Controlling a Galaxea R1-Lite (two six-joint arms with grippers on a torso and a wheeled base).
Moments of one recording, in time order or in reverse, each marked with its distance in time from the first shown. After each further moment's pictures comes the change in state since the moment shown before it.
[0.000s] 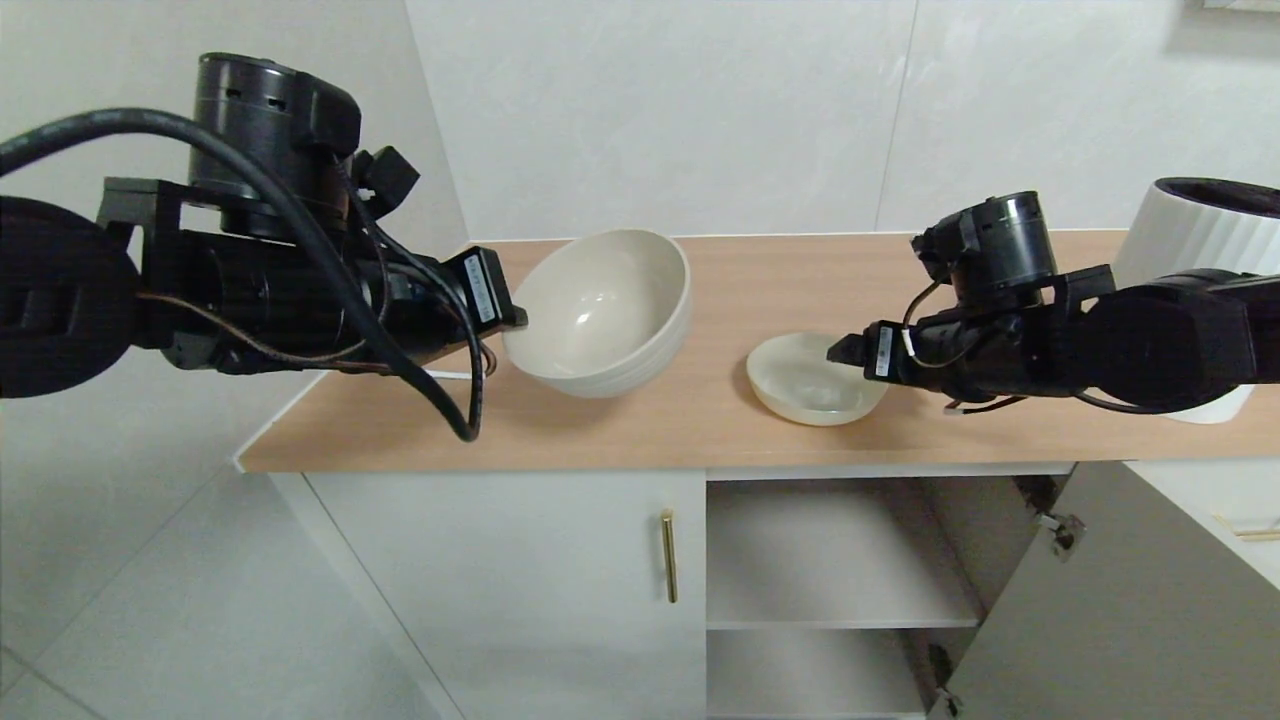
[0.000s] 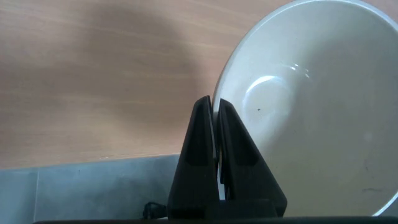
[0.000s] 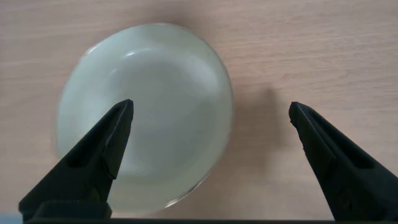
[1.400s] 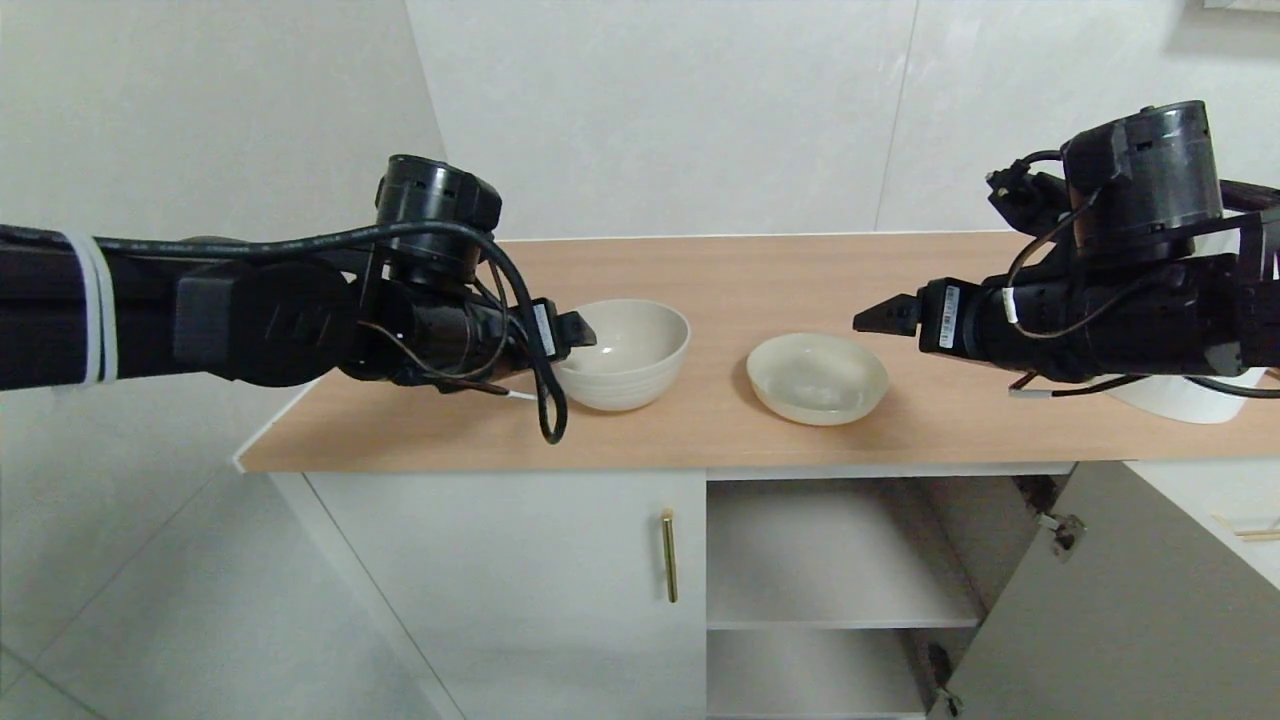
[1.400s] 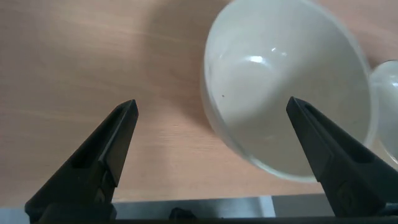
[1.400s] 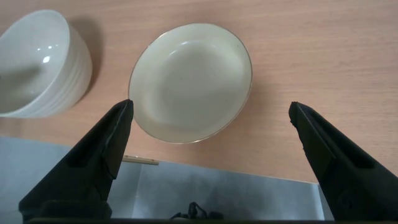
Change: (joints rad) left arm 0.001 0.223 -0.102 0.000 0.156 0.028; right arm 0.024 -0.222 0.068 0.071 0.117 -0.001
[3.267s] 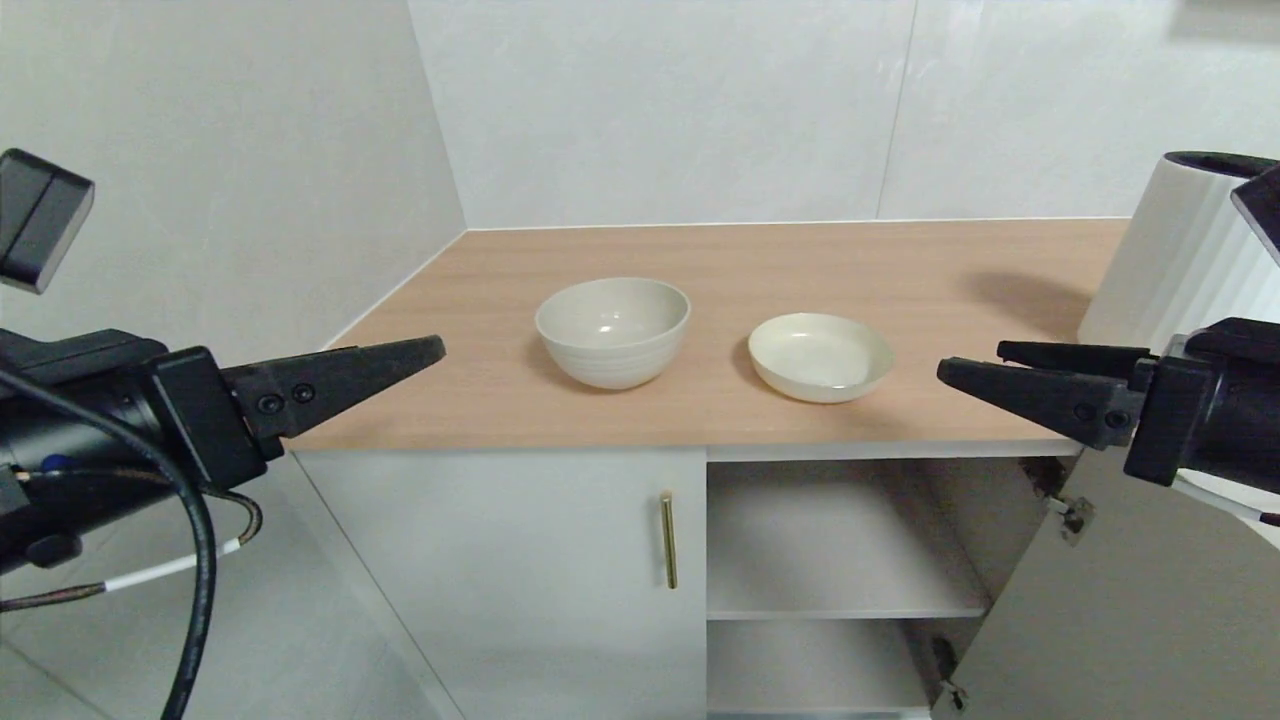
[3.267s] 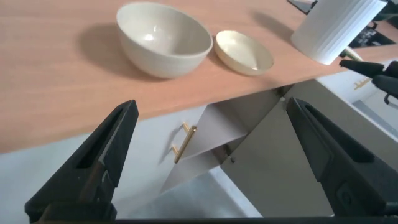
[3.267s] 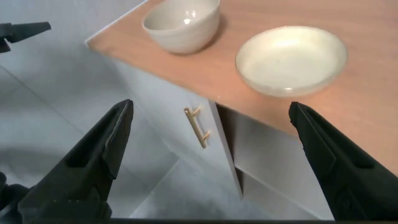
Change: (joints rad) left arm 0.080 -0.716 0.728 -0.485 -0.457 0.176; right arm 0.020 -0.419 0.564 -0.495 0.387 -0.203
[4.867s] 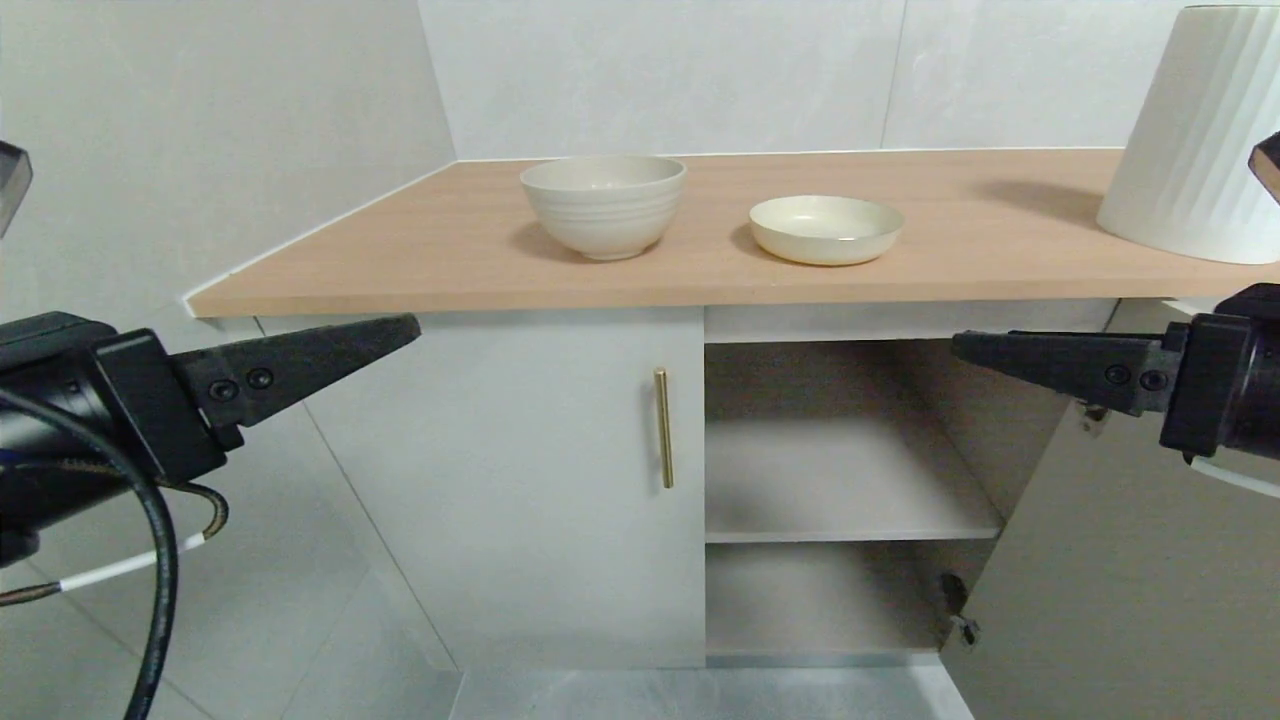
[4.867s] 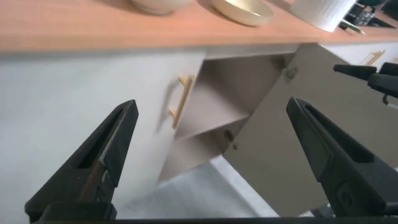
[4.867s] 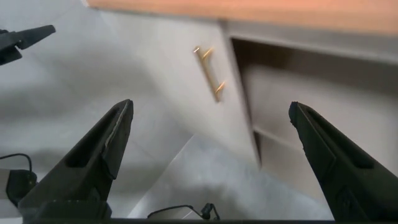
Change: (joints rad) left arm -0.003 -0.039 -0.010 -0.001 0.003 0.008; right arm 0.022 -0.019 -0.116 0.169 -0.002 0.063
